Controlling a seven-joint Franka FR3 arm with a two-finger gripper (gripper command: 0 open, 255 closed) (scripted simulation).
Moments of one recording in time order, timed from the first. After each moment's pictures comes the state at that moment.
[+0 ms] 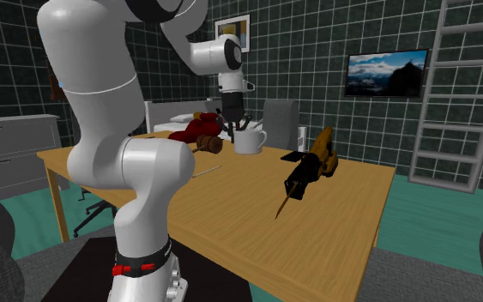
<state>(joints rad) -0.12 -0.45 -0.44 -2.37 -0.30 1.87 -0.19</state>
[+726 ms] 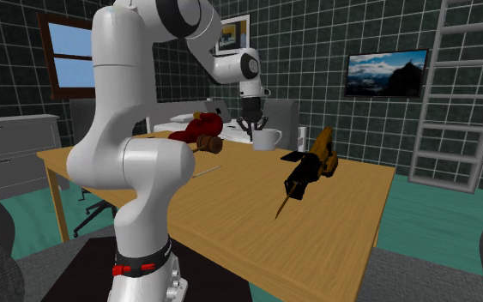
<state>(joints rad) -0.09 0.06 -0.55 -1.94 -0.08 1.94 -0.38</state>
